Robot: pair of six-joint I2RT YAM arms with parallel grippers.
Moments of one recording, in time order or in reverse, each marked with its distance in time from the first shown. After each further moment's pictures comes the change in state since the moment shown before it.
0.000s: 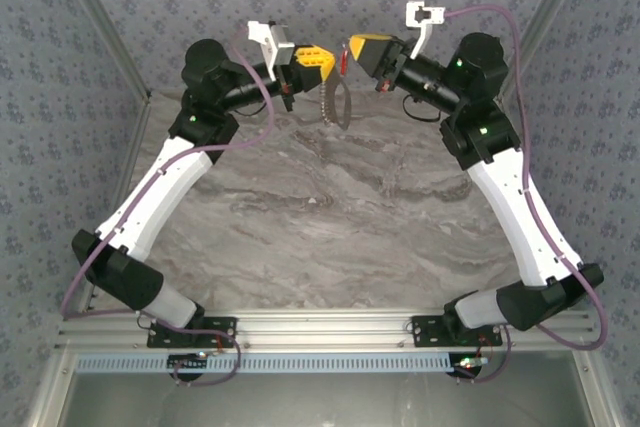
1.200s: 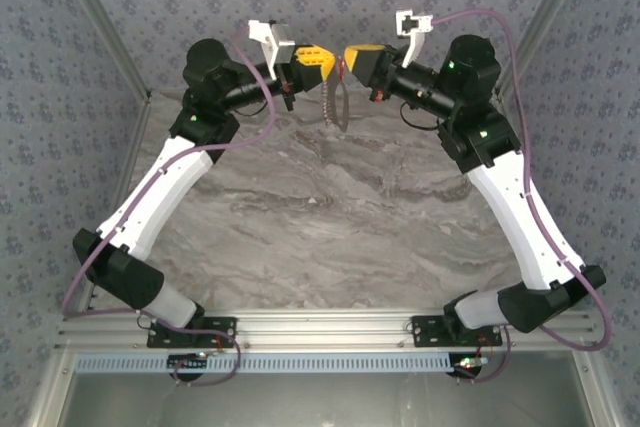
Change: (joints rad) left arm 0.001 0.003 0.000 0.001 -0.012 -0.021; right arm 0.041 -0.011 0.016 -0.127 0.046 -0.113
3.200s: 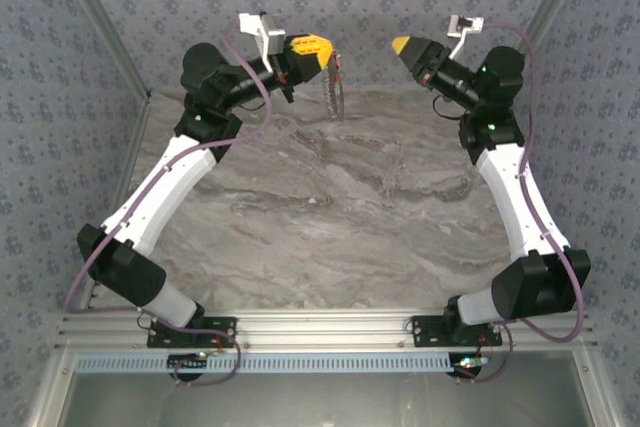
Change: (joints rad) left arm 0.017 0.022 -0.025 0.205 -0.029 -0.171; right arm -0.341 0.027 -0.286 0.462 -0.238 0.577
